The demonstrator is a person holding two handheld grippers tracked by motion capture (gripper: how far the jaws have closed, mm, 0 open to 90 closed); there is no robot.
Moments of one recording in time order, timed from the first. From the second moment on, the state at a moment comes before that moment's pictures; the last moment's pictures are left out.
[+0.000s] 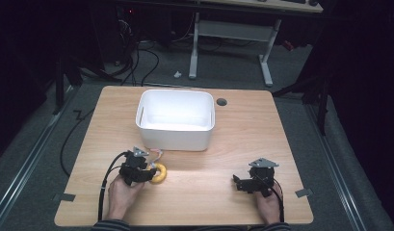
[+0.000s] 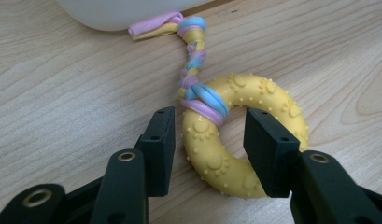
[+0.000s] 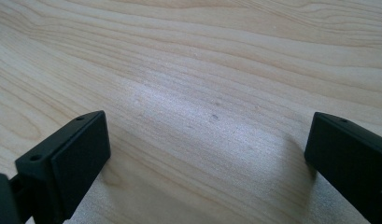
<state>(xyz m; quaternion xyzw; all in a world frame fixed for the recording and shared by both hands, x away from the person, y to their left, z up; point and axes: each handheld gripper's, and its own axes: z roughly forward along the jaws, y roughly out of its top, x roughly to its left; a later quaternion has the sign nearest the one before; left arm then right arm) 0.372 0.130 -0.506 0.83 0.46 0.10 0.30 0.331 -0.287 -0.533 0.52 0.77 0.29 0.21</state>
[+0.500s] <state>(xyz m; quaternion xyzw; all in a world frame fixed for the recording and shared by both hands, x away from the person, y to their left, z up) 0.375 0.123 -0.511 0.84 0.45 0.11 0.28 0.331 -0.287 -0.533 0.52 0.77 0.30 0.21</state>
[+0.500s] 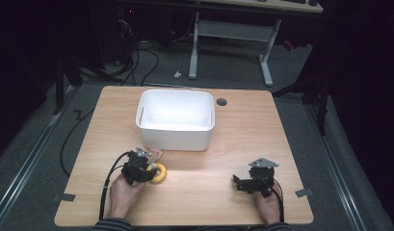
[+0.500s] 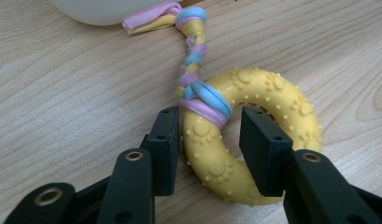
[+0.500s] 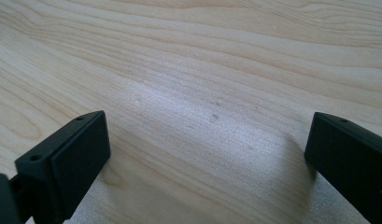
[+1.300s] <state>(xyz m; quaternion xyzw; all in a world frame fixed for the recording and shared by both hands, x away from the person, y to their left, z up) 0.374 0.122 -0.507 0.85 0.45 0.12 0.27 0.331 -0.287 -0.533 0.52 0.77 0.30 0.21</state>
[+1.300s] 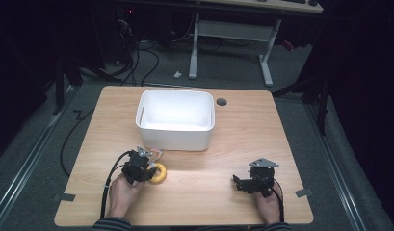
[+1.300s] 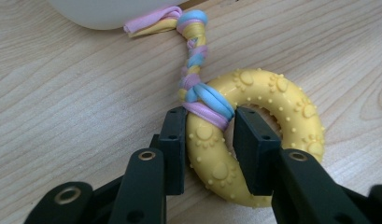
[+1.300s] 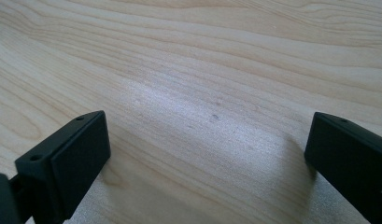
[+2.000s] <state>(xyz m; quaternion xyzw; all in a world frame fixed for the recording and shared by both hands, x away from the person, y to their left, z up) 0.357 0.160 -0.480 0.82 0.47 0.13 0.29 0.331 -0.287 -0.533 0.52 0.77 0.30 0.21</state>
